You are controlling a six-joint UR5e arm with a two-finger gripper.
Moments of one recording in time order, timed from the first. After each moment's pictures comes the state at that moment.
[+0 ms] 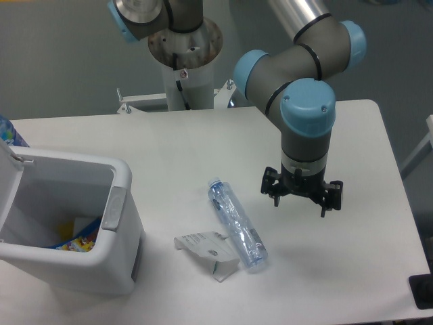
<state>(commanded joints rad) 2.53 -1.98 -1.45 -1.09 1.60 0.89</state>
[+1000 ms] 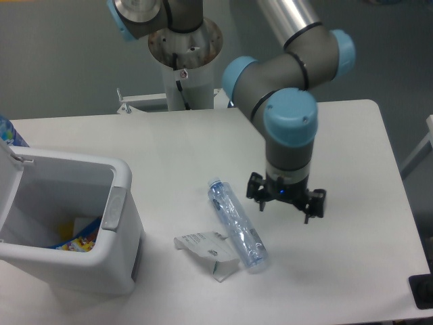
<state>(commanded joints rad) 2.45 -2.00 -1.50 -1.08 1.59 0.81</state>
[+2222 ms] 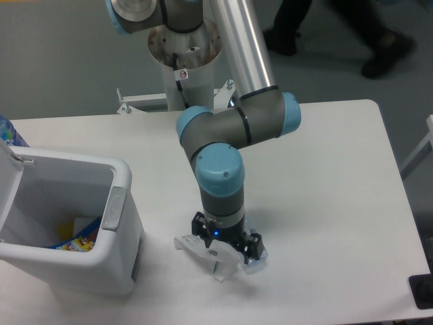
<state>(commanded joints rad) 2.30 -2.14 -1.53 -0.87 1.58 0.88</state>
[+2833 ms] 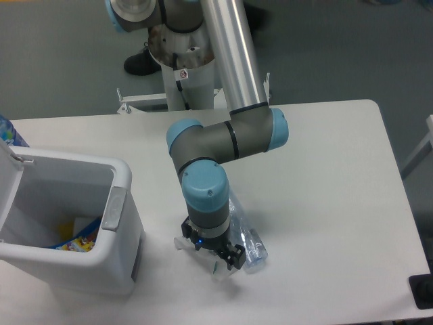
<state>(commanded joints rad) 2.28 -2.15 -1.55 -0.89 1.58 0.90</state>
